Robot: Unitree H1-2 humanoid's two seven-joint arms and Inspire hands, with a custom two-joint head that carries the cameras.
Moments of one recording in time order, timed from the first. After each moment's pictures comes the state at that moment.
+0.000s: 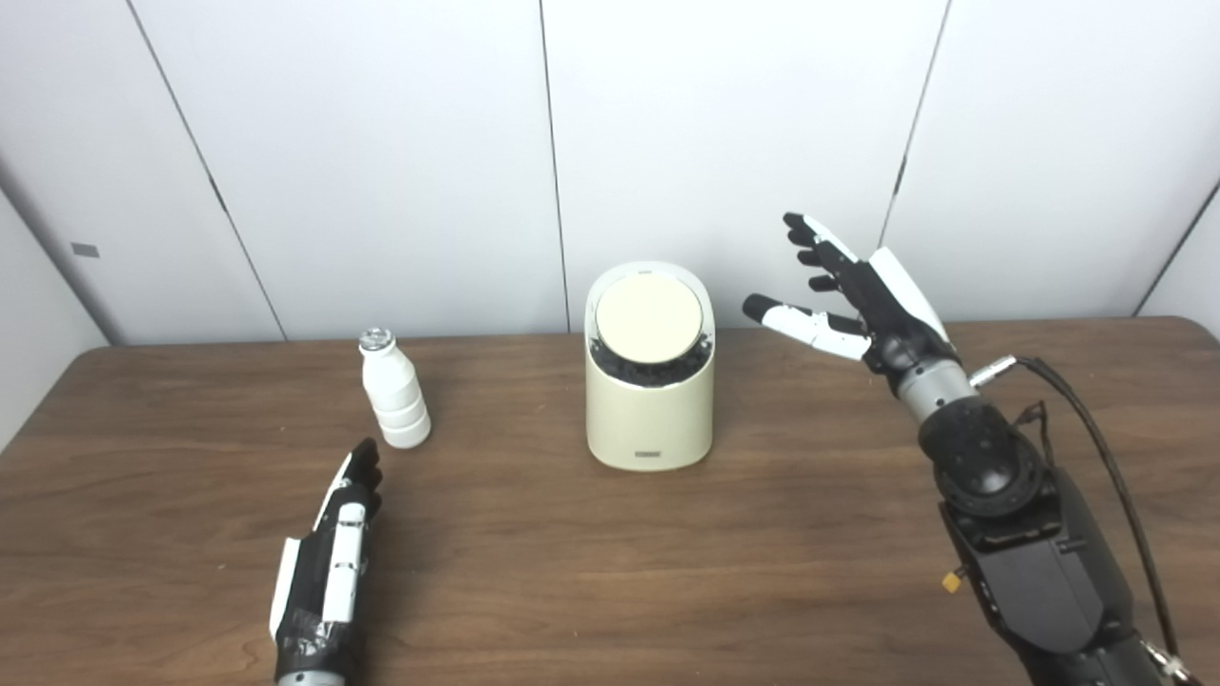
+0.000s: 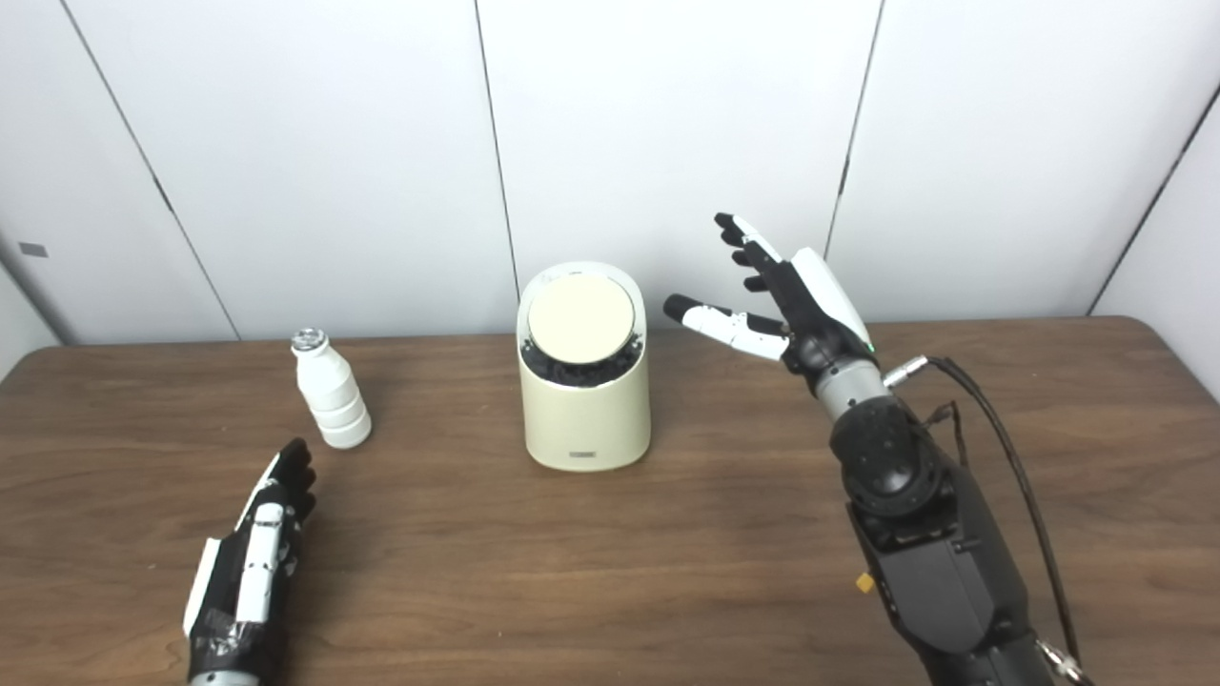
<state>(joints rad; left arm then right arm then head) 0.05 0.03 0.12 -0.07 -0.10 -0.10 -0.03 -0.54 -0.30 0.13 -0.01 -0.41 0.32 0.13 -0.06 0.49</state>
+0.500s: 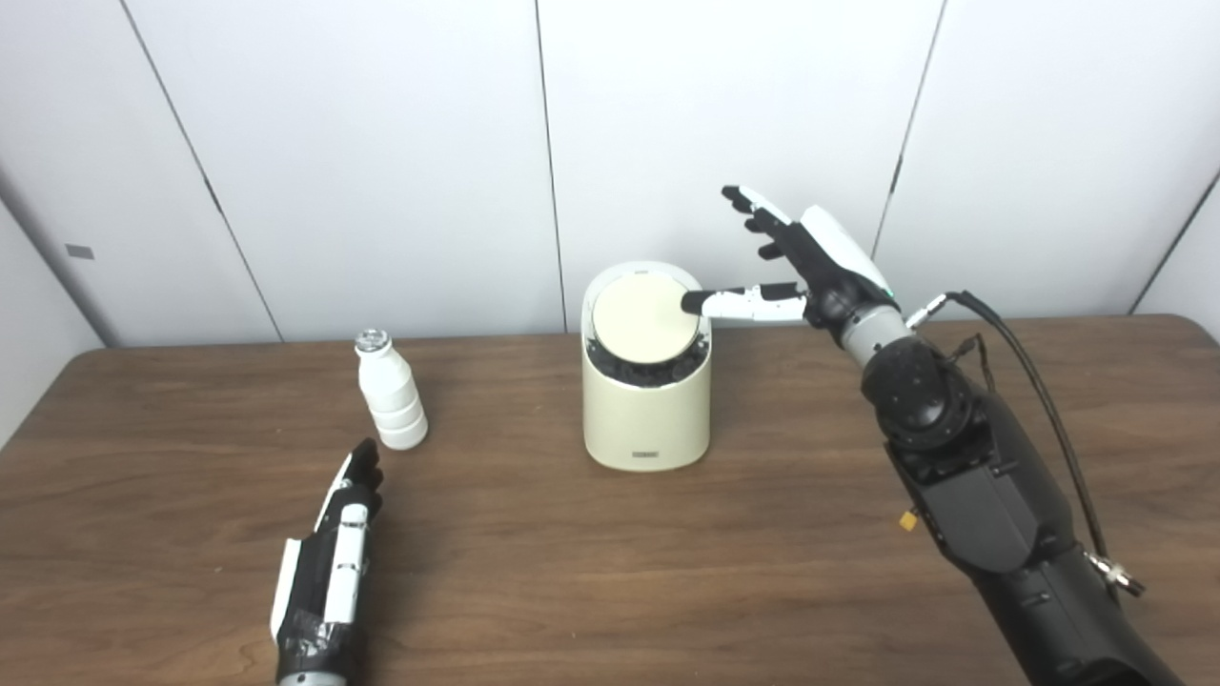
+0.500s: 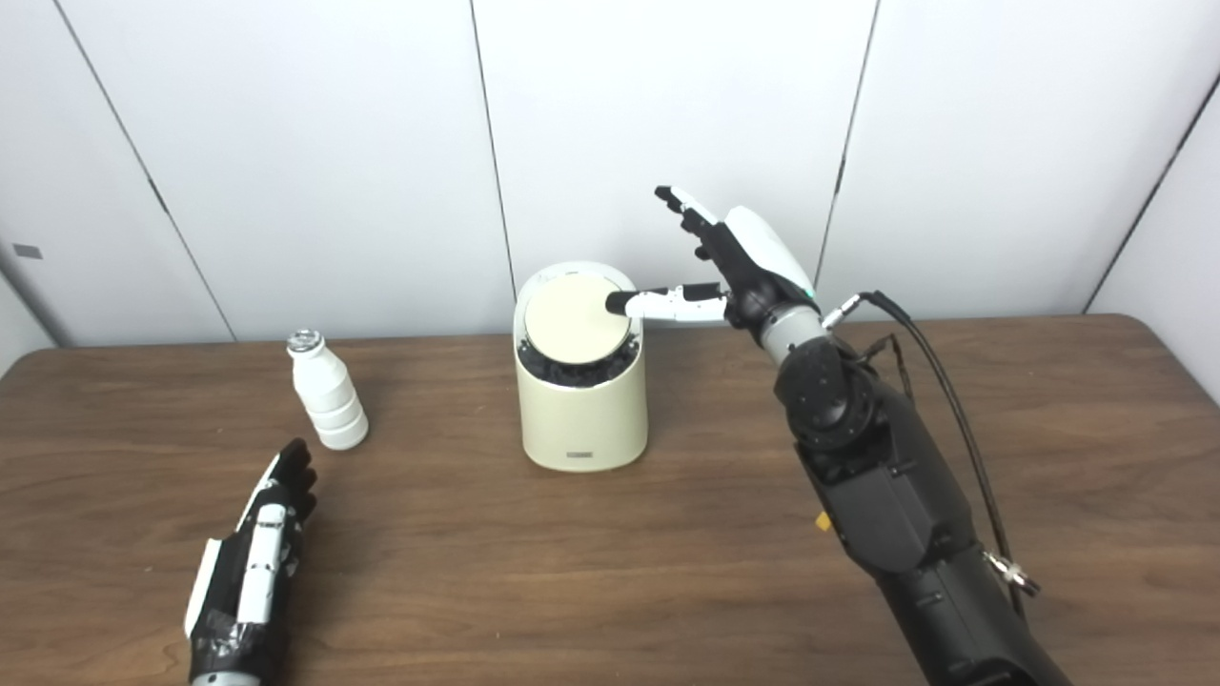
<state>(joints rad) 0.05 0.02 0.12 -0.07 -0.10 -0.10 -0.03 -0.70 -0.28 0.23 0.14 -0.49 0.31 0.15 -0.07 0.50</state>
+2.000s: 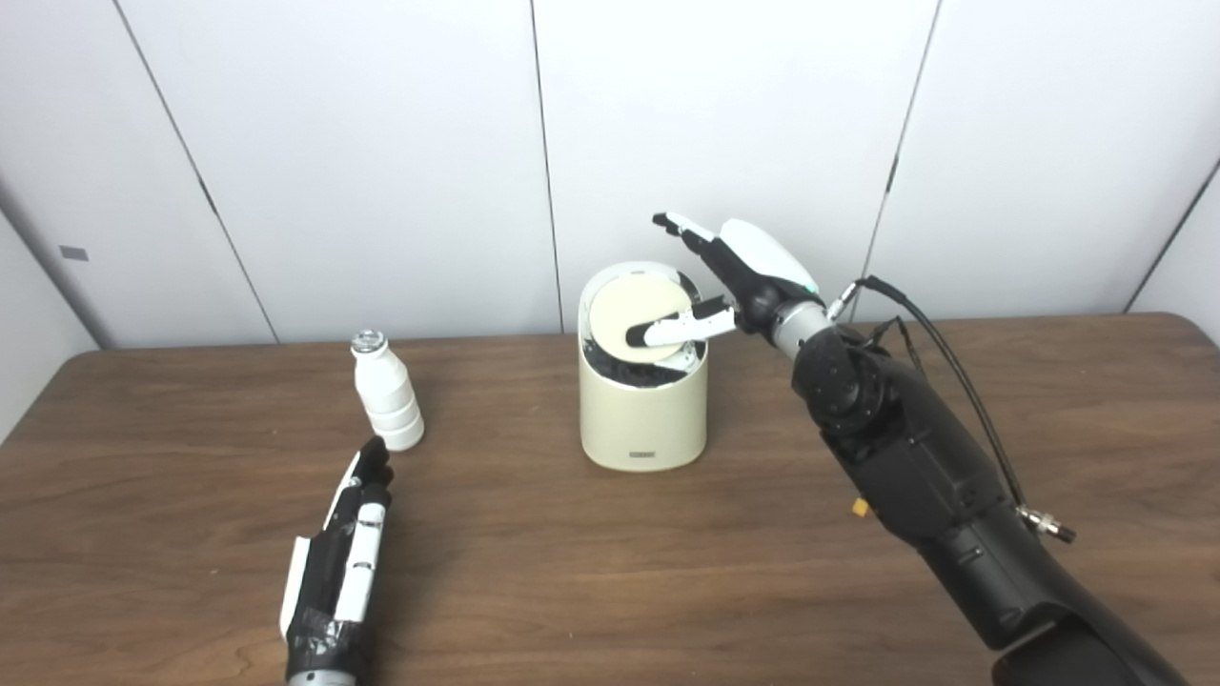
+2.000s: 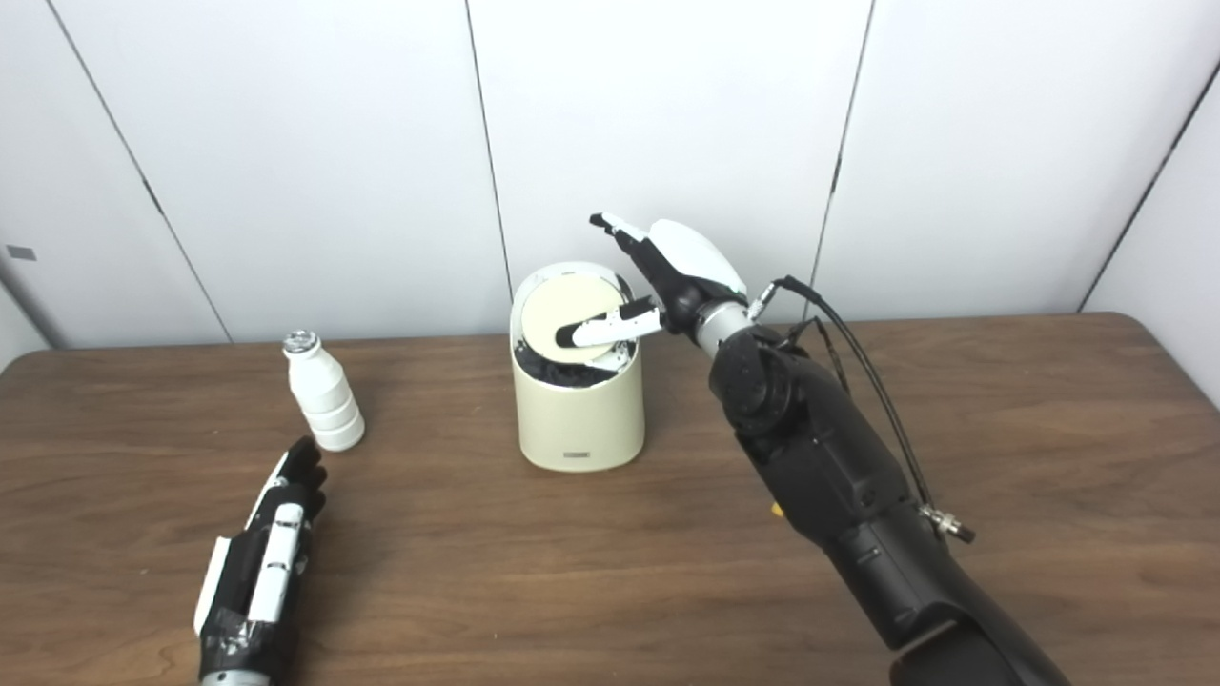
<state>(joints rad) 0.05 0.01 0.11 -0.07 -0.09 -0.10 -0.04 -0.79 -0.25 0.34 0.29 -0.57 0.24 0.15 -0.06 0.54</state>
